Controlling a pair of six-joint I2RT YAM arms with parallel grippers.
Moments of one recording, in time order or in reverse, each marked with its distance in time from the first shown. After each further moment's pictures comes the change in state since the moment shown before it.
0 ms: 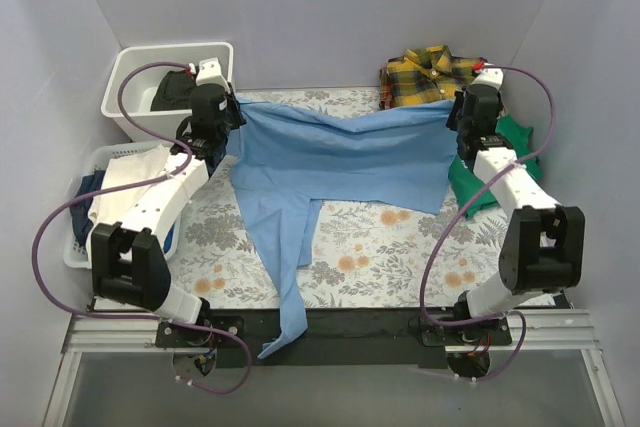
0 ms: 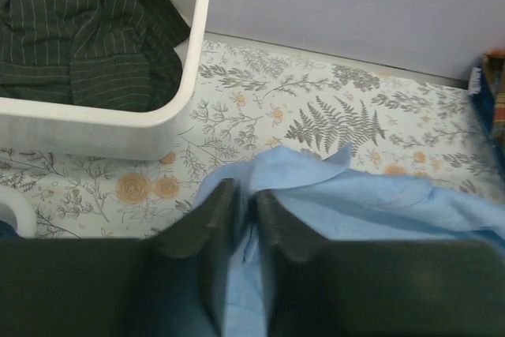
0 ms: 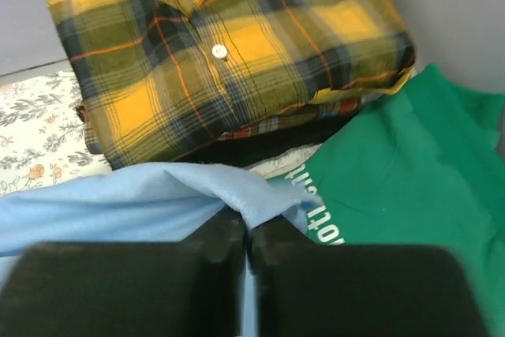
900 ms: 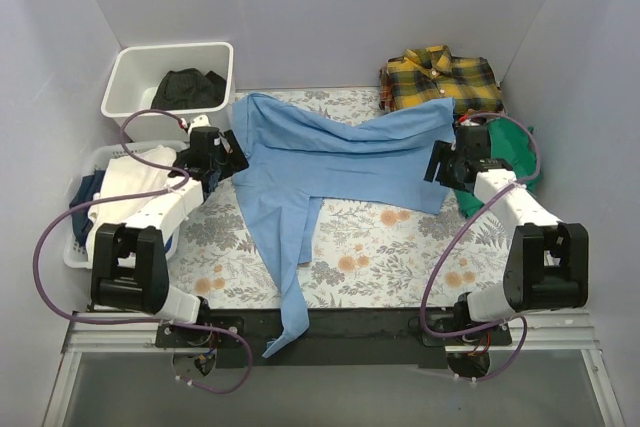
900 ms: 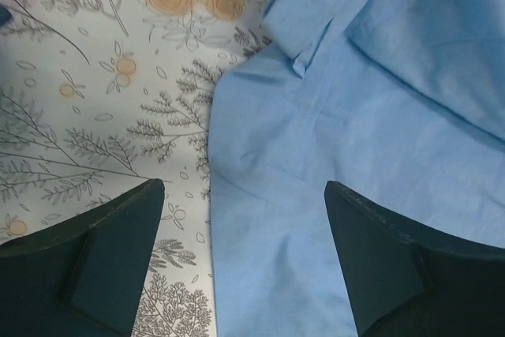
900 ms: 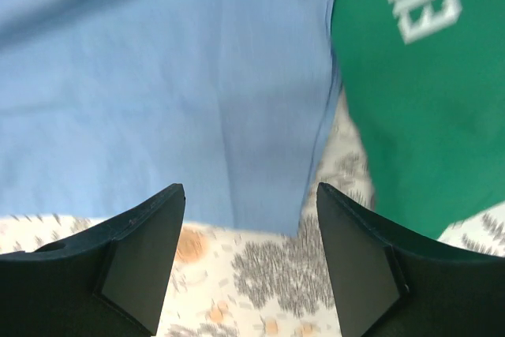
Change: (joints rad) left arm 0.100 -0.013 -0.310 -0.060 0.082 -0.201; right arm -0.012 -0.075 -0.166 -0.417 -0.217 0.150
